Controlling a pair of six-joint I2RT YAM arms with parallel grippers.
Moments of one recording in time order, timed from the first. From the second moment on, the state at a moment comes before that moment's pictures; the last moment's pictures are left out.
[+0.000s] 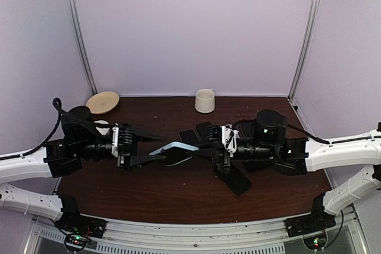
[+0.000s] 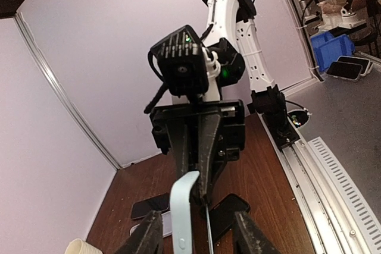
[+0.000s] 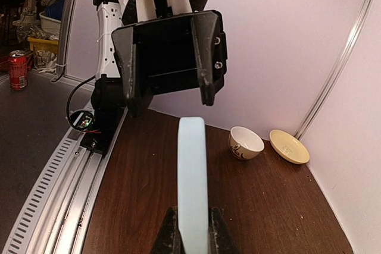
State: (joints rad) left arm -0.98 0.91 0.66 0.24 0.55 0.50; right arm 1.10 1.30 0.80 0.45 -0.38 -0.37
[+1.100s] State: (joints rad) left arm -0.98 1.03 0.69 0.09 0.39 0.52; right arm 1.10 1.28 0.87 0.26 -0.32 -0.40
